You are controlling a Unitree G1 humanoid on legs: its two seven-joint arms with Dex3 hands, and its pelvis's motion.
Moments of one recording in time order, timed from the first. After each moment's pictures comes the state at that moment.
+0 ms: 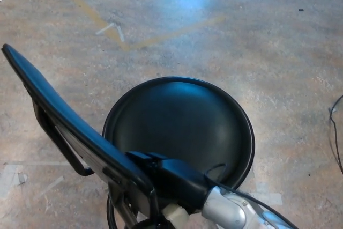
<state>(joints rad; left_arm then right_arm) -0.12 0.21 0.48 1.35 -0.14 0.03 -0.02 -0.45 -0.05 0.53 0.80 -0.53 -0.60 0.04</state>
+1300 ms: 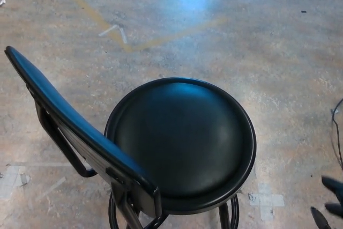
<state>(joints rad) -0.12 0.21 0.47 1.35 -0.14 0.02 -0.01 -0.21 -0.36 -0.09 1.25 -0.28 -0.62 -0.08</state>
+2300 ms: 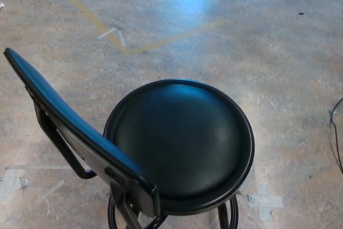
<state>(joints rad) -0.10 0.20 0.48 1.35 -0.14 0.01 -0.02 -0.07 -0.22 -0.29 1.37 -0.17 -0.14 -0.08</state>
